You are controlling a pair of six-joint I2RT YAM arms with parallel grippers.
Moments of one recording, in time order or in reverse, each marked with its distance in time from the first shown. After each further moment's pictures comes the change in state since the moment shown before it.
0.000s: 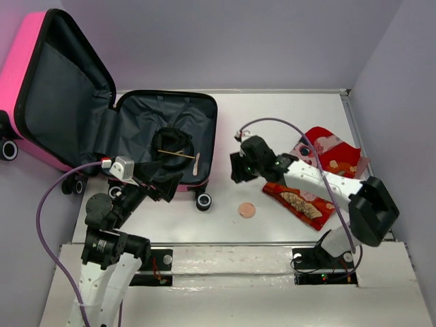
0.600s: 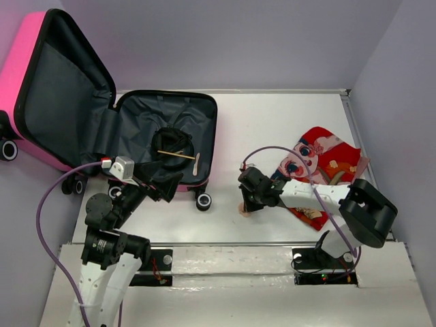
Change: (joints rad) left arm 0.001 0.000 0.000 0.000 0.001 0.000; right arm 0.123 -0.032 -0.315 -0.029 0.077 0.208
